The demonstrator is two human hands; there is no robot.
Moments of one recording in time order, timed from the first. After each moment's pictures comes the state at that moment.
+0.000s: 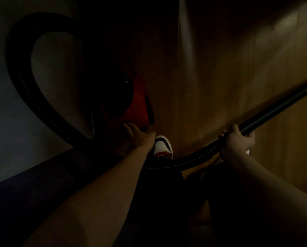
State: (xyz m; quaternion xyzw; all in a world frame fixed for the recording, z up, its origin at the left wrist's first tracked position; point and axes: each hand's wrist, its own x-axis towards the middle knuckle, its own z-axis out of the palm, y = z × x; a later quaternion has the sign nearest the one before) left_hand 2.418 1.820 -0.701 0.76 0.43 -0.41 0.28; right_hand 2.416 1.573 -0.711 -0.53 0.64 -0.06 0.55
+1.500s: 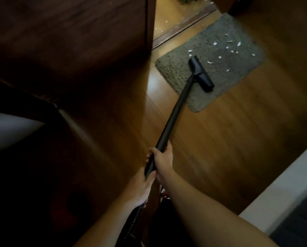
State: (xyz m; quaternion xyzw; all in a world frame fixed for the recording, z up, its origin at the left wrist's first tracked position) left_hand 2.509 1.490 -0.530 0.74 0.01 -0.60 0.28; right_hand 2.490 1.383 -0.575 -0.35 0.60 0.01 0.72
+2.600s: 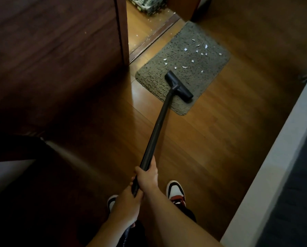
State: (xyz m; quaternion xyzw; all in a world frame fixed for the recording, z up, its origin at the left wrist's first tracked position) left_hand 2.565 1.537 -0.526 0.78 -0.01 -0.60 0.21; right_hand 2.534 1.443 -0.550 -0.37 0.61 0.01 0.70
